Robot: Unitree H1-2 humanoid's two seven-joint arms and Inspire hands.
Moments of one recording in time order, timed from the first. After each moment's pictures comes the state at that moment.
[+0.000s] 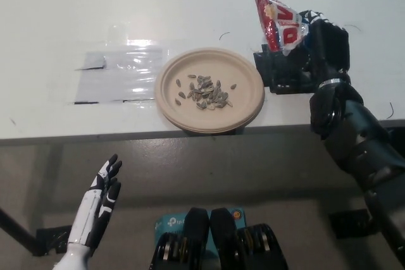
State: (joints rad) left_arm 0.02 0.14 -0.04 -0.02 0.20 -0.14 -0.01; right_arm -1.10 -0.14 0.29 1.42 -0.61 -0.21 -0.65
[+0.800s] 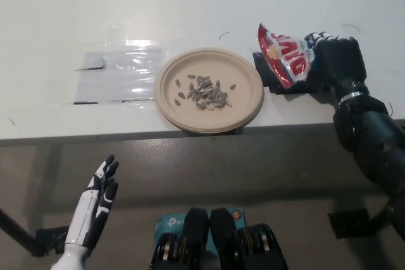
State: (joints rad) left_arm 0.02 0.14 -0.03 -0.02 0.21 -0.14 -0.01; right_arm -1.06 -0.21 0.55 1.43 -0.69 -0.16 -0.59
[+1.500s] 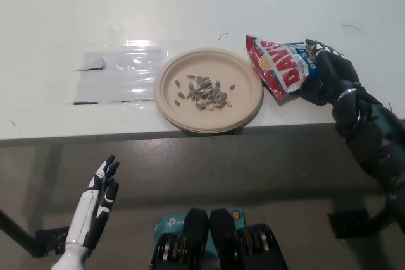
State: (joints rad) left_arm 0.02 0.14 -0.03 -0.02 0.22 -0.14 -0.01; right_arm -1.08 -0.21 0.34 1.42 -0.52 -0.17 -0.19
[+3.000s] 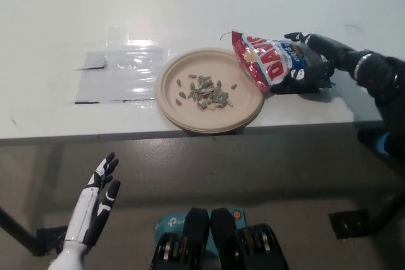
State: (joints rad) left_arm 0.01 0.15 -0.03 -0.03 0.25 -0.14 -0.01; right_arm -1.06 -0.37 0.35 1.02 -0.44 -0.15 0.38
